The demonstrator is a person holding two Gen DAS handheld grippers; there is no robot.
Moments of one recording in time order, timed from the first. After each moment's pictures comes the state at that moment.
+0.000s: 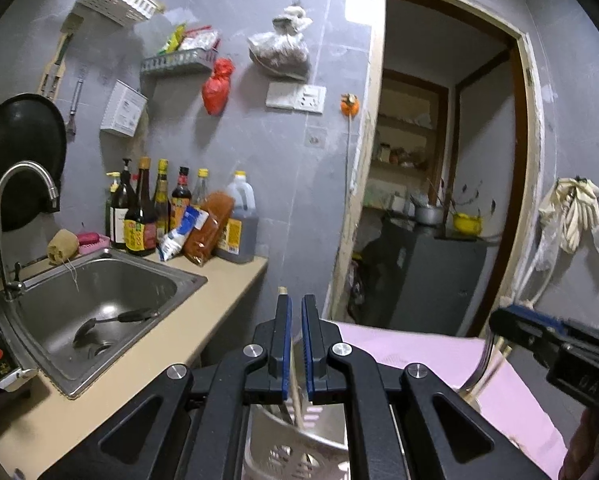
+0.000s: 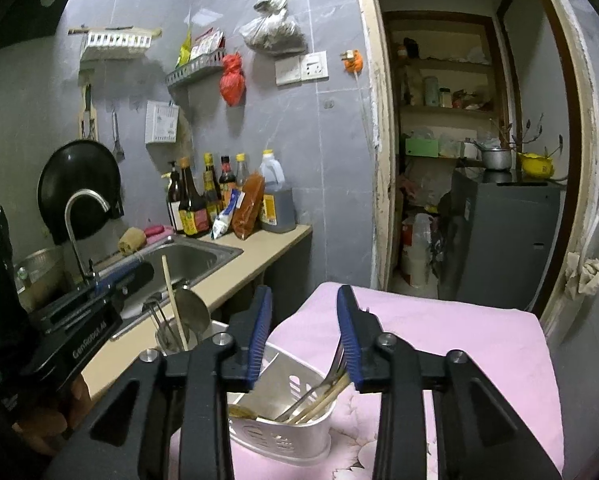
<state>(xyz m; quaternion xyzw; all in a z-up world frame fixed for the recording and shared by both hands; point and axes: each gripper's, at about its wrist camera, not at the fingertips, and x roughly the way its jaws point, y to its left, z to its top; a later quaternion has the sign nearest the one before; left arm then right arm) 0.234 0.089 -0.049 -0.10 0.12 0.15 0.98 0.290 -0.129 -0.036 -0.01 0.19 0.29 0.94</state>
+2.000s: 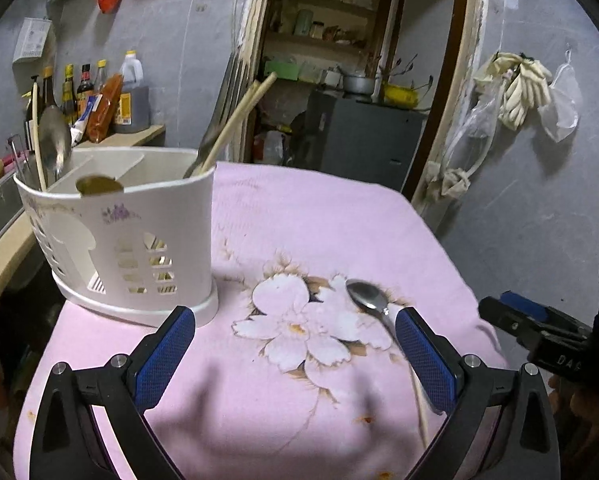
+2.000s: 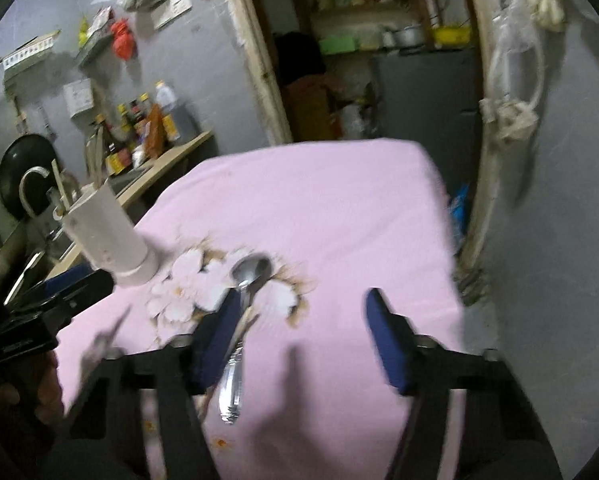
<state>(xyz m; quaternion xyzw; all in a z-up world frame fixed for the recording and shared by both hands) 0.252 -0.107 -0.139 -0.10 0.33 0.04 0.94 0.306 -0.359 -0.182 0.05 0.37 0.23 0.90</state>
